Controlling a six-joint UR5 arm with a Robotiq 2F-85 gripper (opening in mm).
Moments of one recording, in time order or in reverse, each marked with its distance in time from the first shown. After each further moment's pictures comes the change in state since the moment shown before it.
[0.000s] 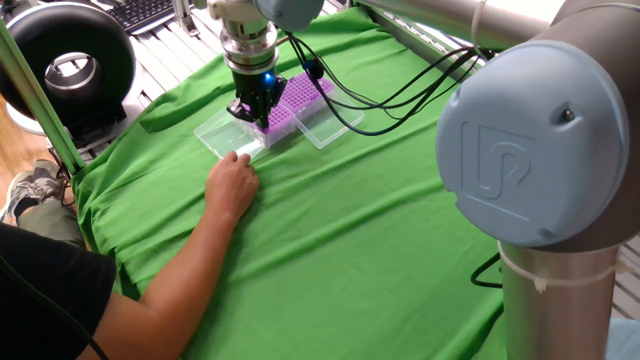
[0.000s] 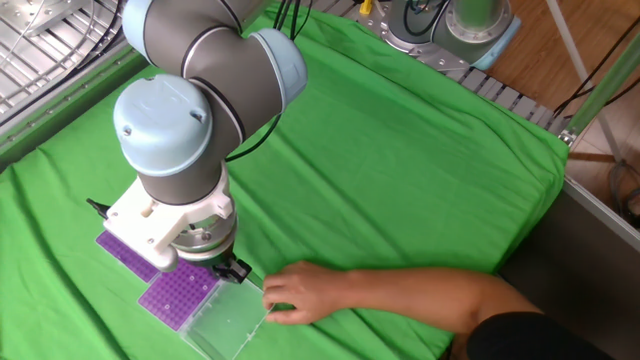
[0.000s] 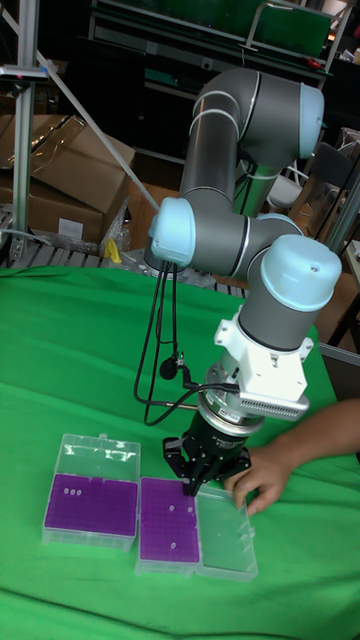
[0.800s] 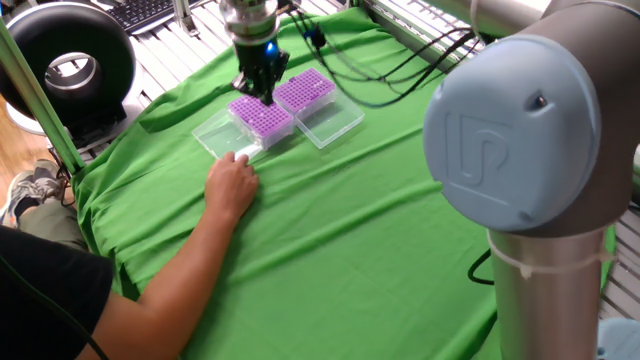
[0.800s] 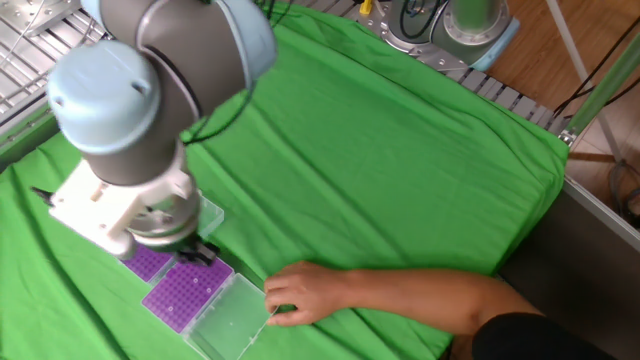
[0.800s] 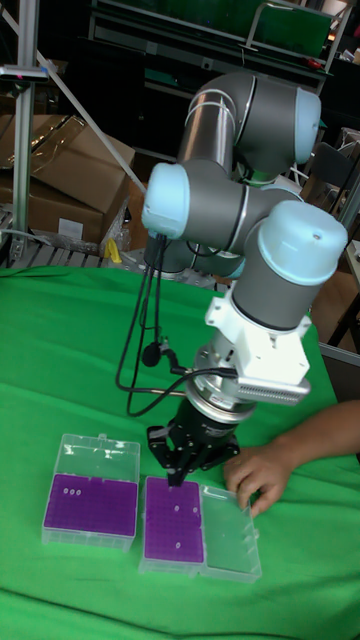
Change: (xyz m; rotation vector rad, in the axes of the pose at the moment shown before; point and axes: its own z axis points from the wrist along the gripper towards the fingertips) arm -0.020 -0.043 -0.037 0.034 0.004 -0.120
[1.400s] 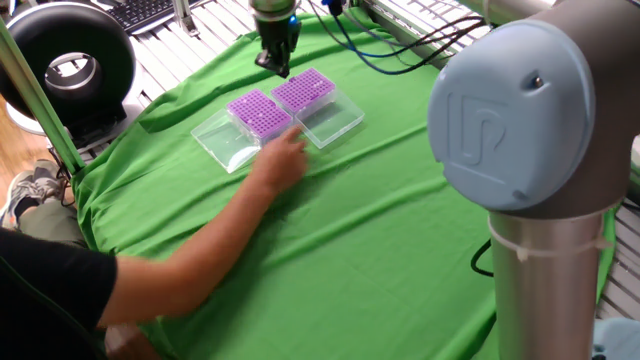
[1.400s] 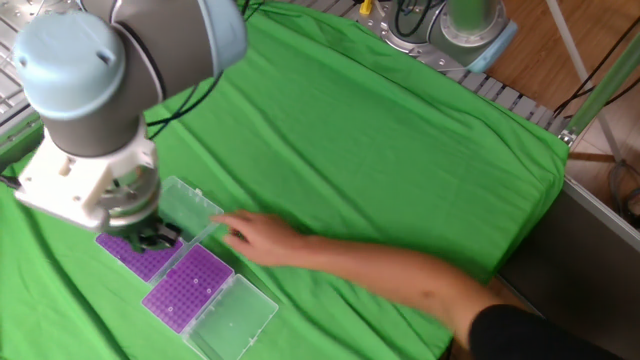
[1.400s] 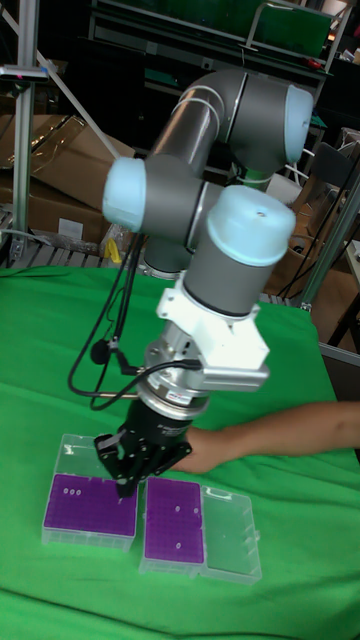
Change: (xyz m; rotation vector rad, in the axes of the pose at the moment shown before) arm -0.017 -0.067 0.003 0.063 -0.083 -0.192
